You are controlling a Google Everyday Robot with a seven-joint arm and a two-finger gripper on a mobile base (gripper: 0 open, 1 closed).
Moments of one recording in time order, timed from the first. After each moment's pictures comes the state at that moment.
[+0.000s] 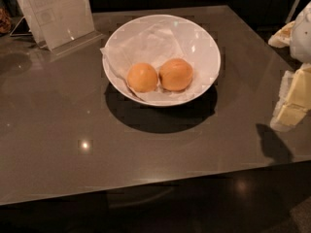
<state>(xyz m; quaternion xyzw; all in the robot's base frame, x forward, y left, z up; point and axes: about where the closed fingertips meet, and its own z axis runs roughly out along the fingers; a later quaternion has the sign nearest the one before) 0.438 -0.217 0.976 -0.60 0.78 -0.03 0.16</state>
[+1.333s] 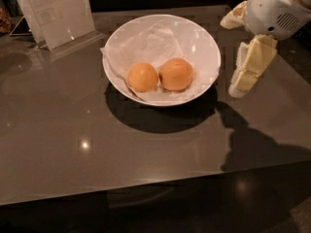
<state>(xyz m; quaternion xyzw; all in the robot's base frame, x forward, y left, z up) 0.506 -0.151 0.984 -0.66 0.71 0.05 0.22</state>
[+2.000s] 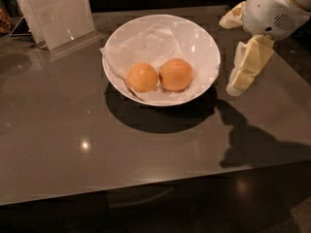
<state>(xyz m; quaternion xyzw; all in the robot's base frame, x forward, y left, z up) 0.515 -0.148 0.980 -0.66 0.71 0.06 0.23</state>
